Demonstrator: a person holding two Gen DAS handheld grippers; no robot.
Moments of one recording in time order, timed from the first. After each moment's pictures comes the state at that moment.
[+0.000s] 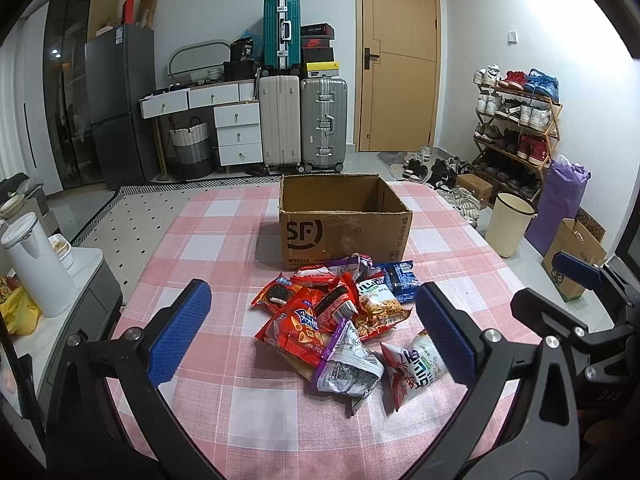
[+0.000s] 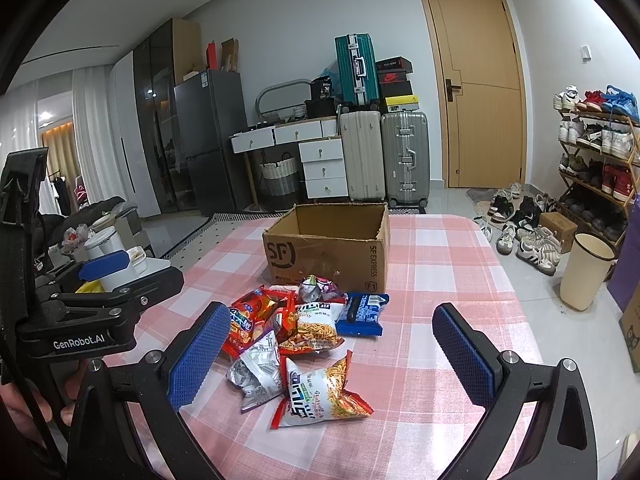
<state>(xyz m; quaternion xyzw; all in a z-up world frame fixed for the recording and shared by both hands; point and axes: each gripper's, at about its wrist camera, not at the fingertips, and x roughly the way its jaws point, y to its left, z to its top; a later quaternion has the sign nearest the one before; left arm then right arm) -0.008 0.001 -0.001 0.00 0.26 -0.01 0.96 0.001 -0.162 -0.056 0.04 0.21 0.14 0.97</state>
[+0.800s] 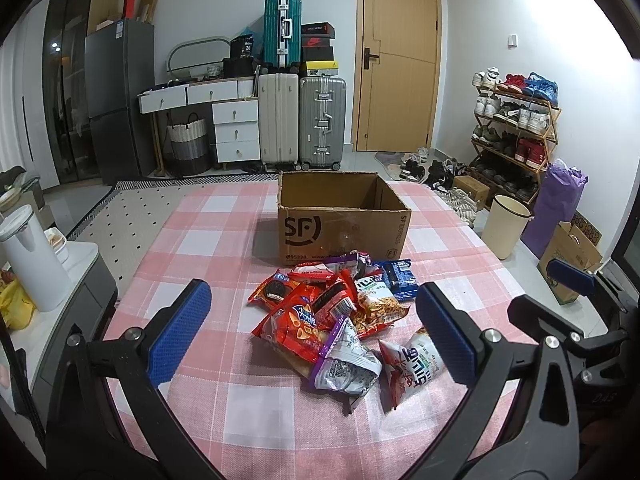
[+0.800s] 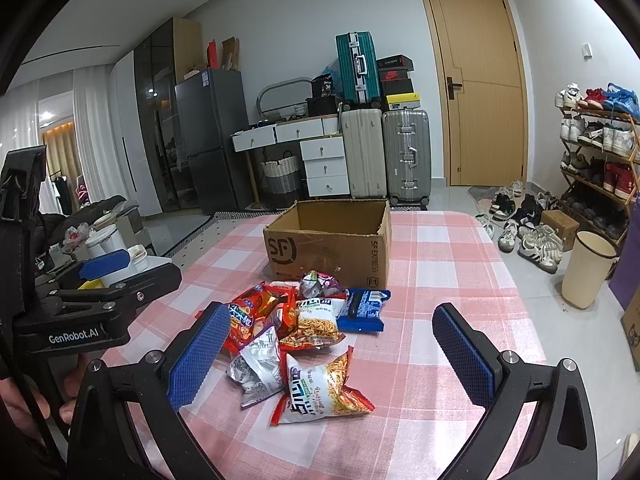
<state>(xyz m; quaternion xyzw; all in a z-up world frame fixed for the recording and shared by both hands) -0.012 0.000 -0.006 -0.01 0.27 -0.02 0.96 0.003 -0.159 -0.067 0.05 0.22 0.15 0.96</state>
